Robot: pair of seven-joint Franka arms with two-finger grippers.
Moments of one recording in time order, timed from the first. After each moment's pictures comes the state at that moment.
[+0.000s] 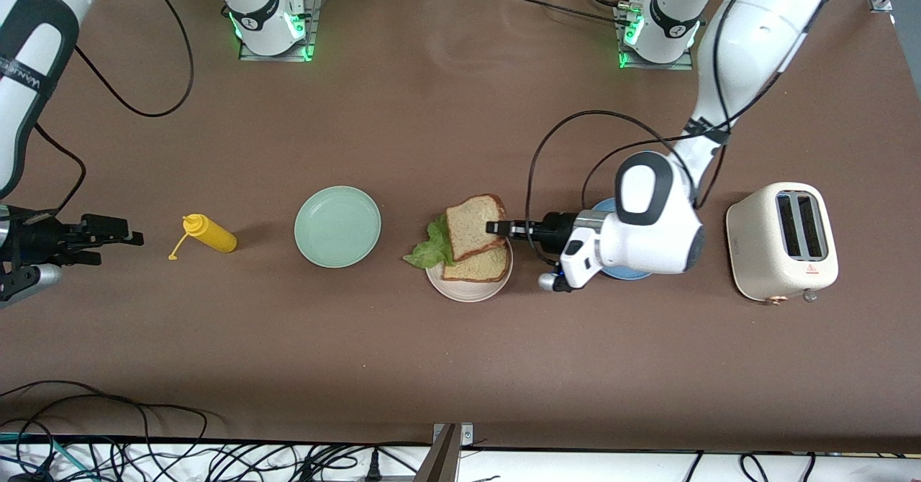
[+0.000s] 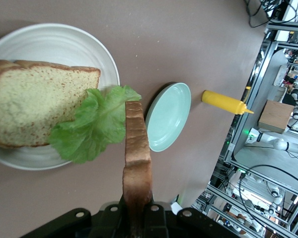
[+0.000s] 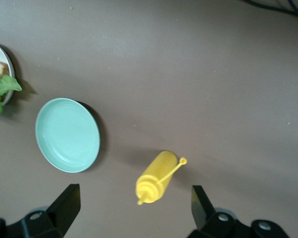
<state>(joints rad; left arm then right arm) -0.08 0.77 -0.43 -1.45 -0.83 2.09 0.00 0.33 0.66 -0.75 -1.15 0.64 1.47 -0.60</state>
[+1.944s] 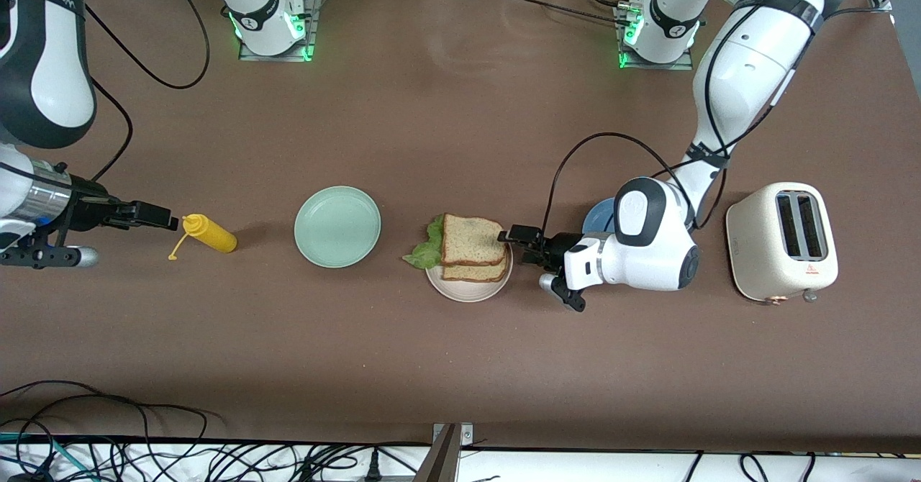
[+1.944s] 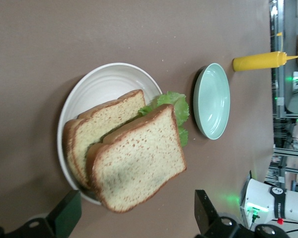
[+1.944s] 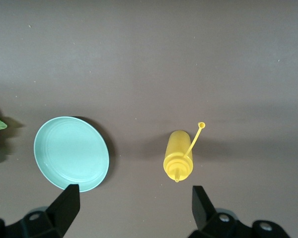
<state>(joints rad) -0.03 0.83 -0.42 -1.41 -0.63 2.07 0.40 0.12 0.32 -0.20 -1.52 0.20 1.76 -0.09</state>
